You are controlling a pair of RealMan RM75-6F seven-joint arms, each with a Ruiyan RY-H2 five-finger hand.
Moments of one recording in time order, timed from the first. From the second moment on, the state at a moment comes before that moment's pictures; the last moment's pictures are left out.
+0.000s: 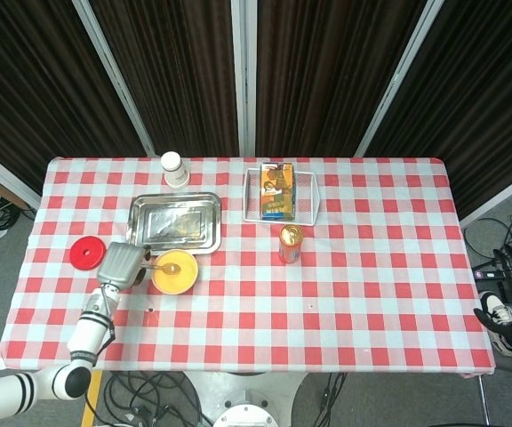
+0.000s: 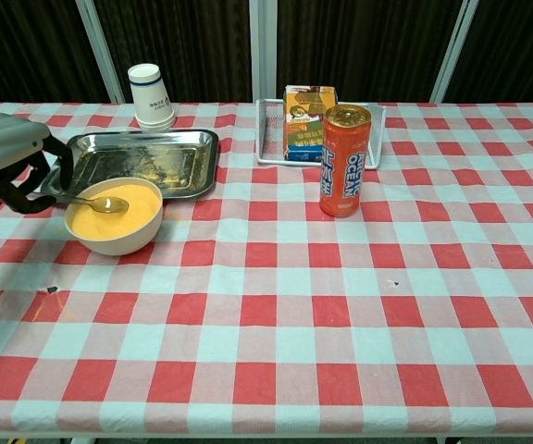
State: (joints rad) left arm -0.57 -1.51 -0.14 -1.51 1.00 1.05 0.66; right arm 0.06 -1.04 0.07 -1.51 -1.51 1.51 0.18
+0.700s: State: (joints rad) left arm -0.60 -1.50 -0.13 -1.51 0.93 1.03 0.65; right arm 0.05 -1.03 0.09 -1.51 -1.50 1.53 0.19
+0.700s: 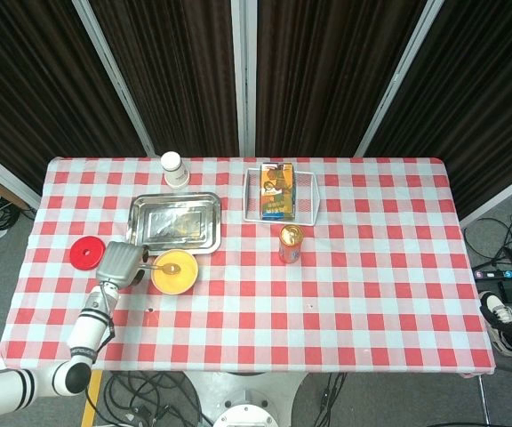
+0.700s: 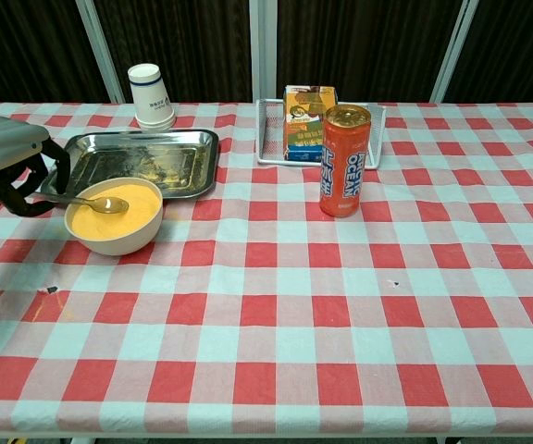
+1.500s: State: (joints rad) left arm -0.64 -1.49 -0.11 -1.52 0.90 1.03 0.63; right arm 0.05 -1.04 0.09 -1.50 -1.48 1.51 0.20
